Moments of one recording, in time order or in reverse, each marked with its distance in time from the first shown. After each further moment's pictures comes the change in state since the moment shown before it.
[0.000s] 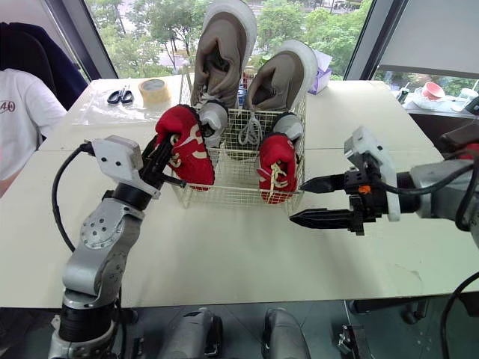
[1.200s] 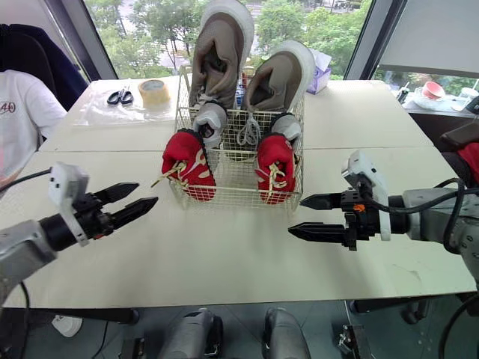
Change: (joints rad) left arm 0.275 0.533 0.501 -0.027 -0.700 0.528 -0.391; right arm 0.143 0.048 -0.002 -0.004 0.015 -0.055 -0.049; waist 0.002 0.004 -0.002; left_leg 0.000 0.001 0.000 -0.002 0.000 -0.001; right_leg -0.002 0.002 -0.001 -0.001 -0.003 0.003
